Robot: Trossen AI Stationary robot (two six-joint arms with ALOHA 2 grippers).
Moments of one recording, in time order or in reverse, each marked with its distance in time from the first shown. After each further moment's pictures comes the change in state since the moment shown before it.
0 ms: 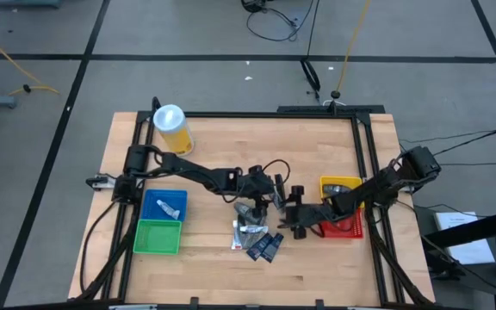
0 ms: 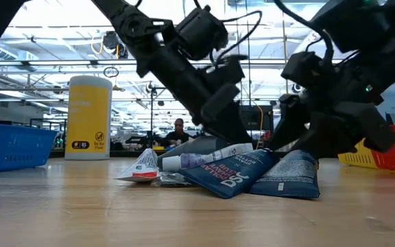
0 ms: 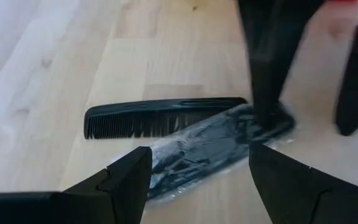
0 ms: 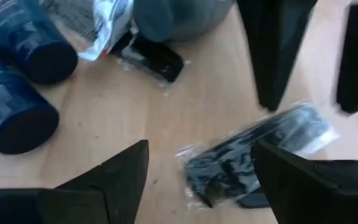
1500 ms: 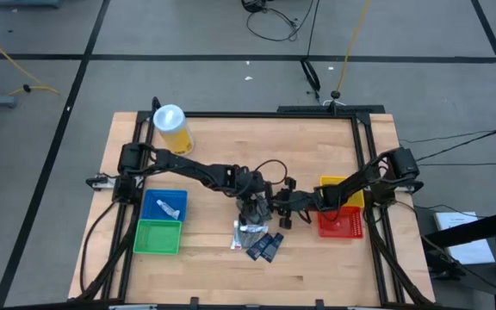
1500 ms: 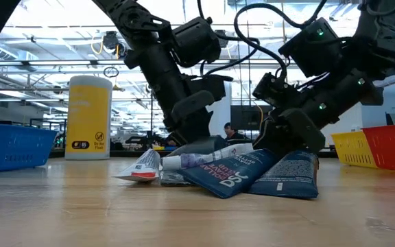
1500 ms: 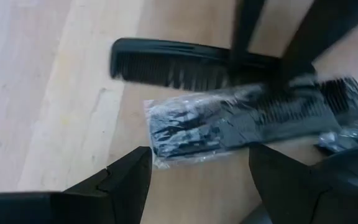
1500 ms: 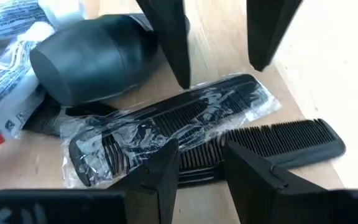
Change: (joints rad) left arm 0.014 -0.061 0.000 -0.346 0.058 -0.143; right arm -0.183 0.171 0.003 0.250 -0.129 0.131
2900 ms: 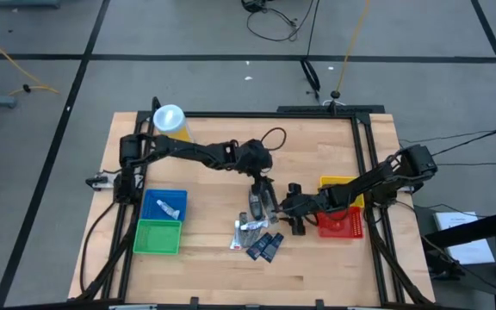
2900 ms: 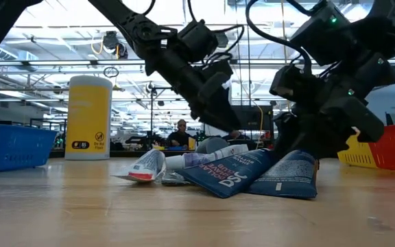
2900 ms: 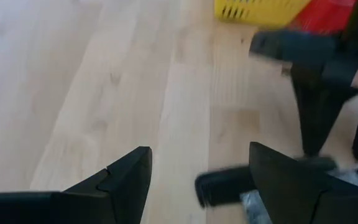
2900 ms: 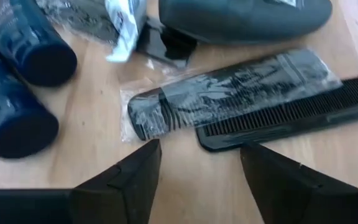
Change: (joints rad) left arm 0.177 -0.011 0.047 0.250 0.165 0.186; right arm 0.046 -0.144 0.000 -0.282 -0.159 -0.036
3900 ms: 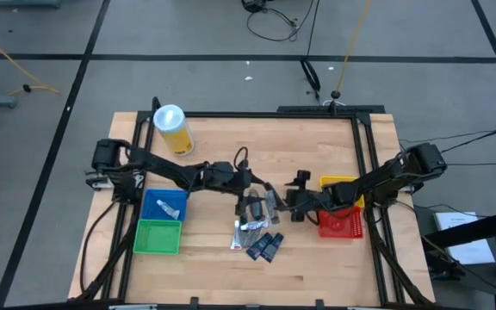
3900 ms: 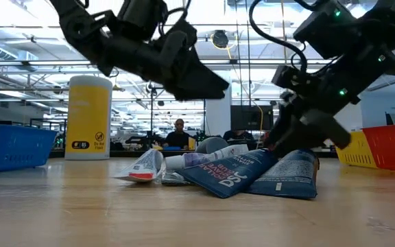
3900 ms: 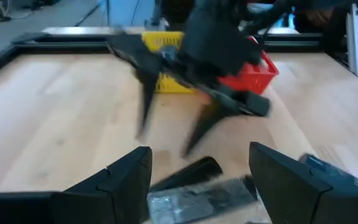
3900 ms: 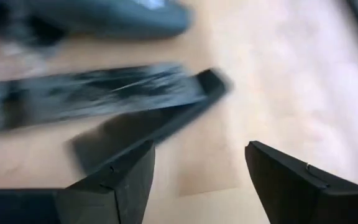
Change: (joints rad) left arm -0.170 -0.210 -0.456 0.638 -0.047 -0.013; right arm 0.001 -0.107 -0.003 -0.113 0.416 -0.116
